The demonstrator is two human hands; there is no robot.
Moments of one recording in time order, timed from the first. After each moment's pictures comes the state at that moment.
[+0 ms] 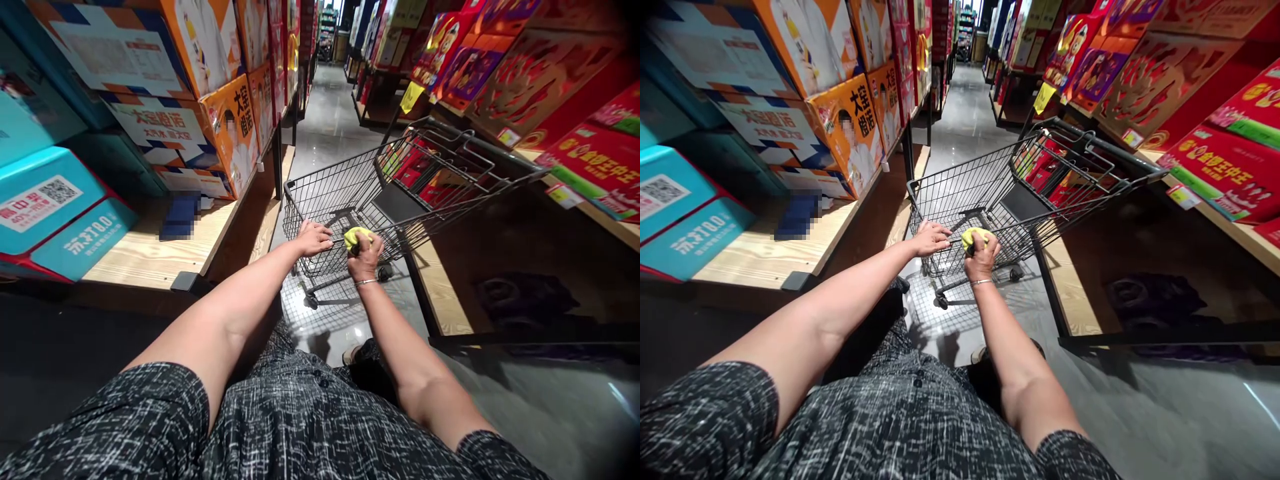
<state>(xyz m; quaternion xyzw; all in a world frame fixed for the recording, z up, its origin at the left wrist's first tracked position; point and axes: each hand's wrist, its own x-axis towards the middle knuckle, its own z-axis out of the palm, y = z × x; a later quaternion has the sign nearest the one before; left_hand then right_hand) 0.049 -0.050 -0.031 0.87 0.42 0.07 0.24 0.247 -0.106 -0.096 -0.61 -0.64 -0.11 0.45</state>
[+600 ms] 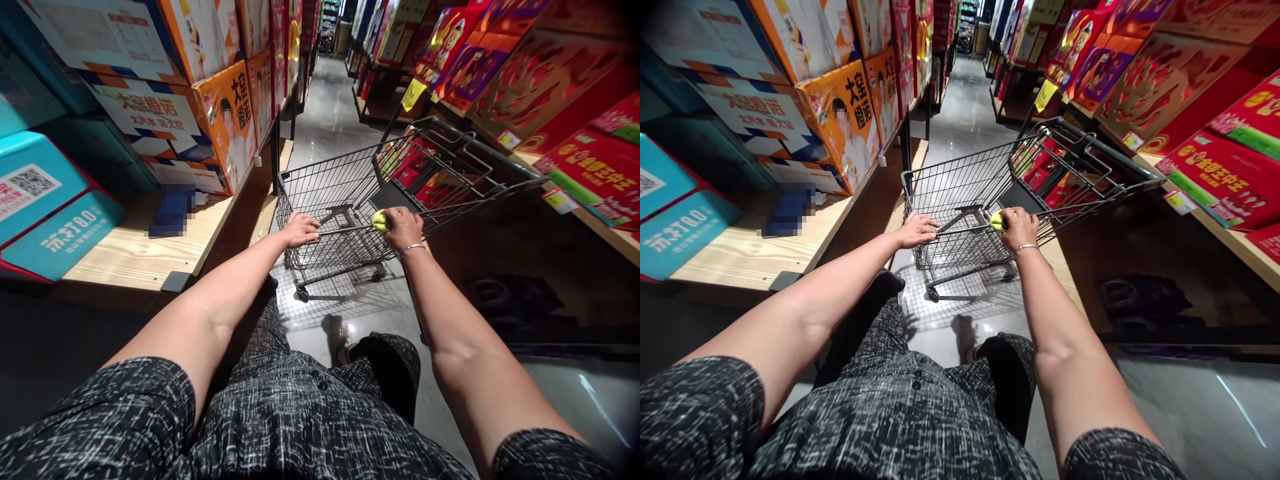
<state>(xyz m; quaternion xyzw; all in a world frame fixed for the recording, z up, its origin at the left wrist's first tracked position) 0.014 -0.025 -0.031 0.88 0.42 0.07 0.23 0.349 -0.047 -0.026 -0.68 -0.71 -0.08 0.16</state>
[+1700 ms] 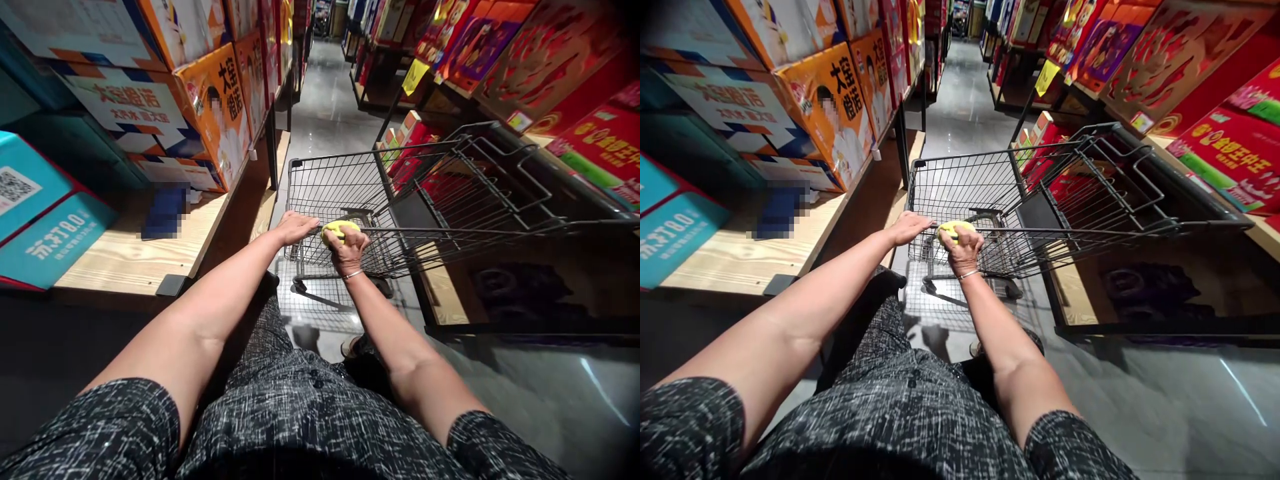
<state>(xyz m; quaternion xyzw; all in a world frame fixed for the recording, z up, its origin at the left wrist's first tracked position) 0.012 -0.026 -0.027 0.87 0.44 0.05 0.22 0.216 -0.094 -0.119 -0.62 -0.72 -0.14 0.27</state>
